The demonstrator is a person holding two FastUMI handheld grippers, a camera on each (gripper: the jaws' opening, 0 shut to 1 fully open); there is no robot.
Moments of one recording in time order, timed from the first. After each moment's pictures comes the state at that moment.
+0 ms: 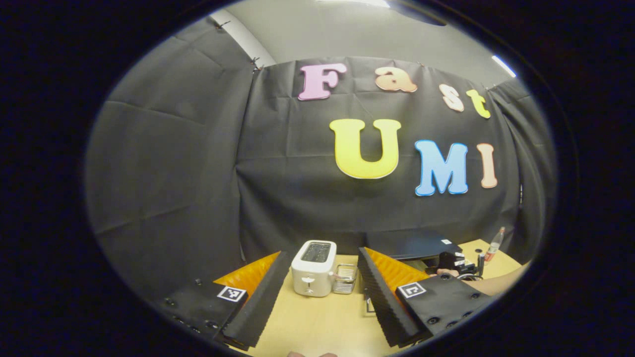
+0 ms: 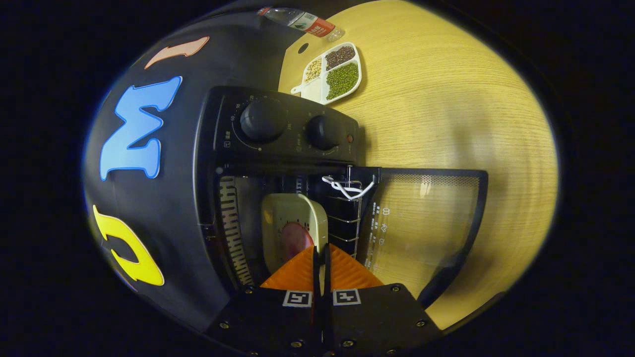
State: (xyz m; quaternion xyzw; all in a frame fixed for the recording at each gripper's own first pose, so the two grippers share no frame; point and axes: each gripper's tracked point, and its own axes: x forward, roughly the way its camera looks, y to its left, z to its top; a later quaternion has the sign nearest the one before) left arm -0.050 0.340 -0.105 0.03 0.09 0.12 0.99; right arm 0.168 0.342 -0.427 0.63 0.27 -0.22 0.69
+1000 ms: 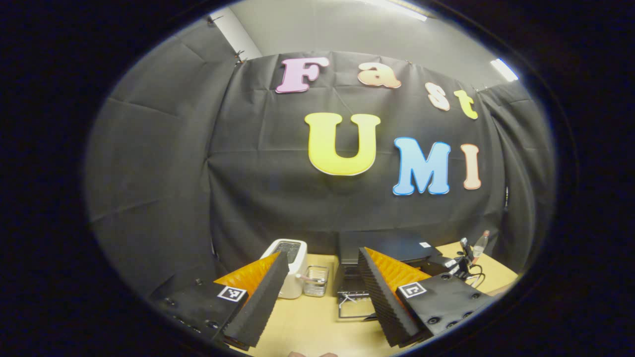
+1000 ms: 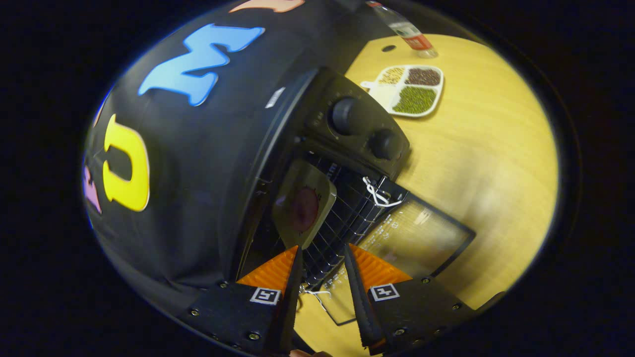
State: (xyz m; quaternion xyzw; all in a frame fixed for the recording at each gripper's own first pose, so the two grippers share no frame) left arm 0.004 0.266 -0.118 0.00 0.10 0.04 0.99; right arm 0.113 0.334 -0.377 0.42 0.36 -0.05 0.83
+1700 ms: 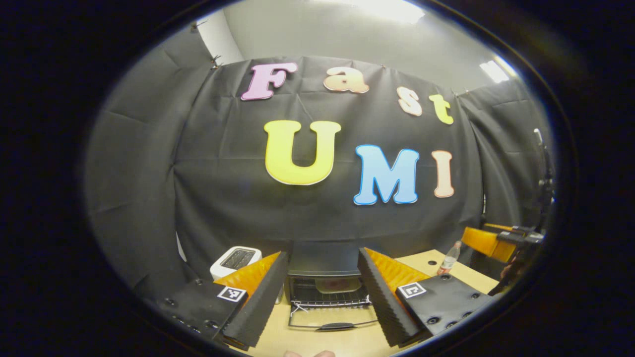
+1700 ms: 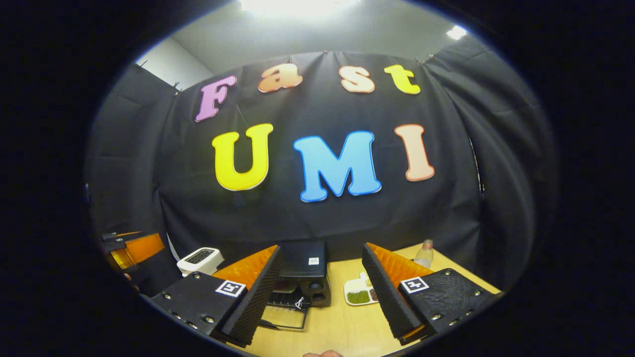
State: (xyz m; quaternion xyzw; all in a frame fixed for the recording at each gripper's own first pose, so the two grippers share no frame) left arm 0.021 0.144 -0.092 0.01 0.07 -0.02 1.00; right arm 0.004 0.176 -0.087 0.00 0.01 0.04 1.00
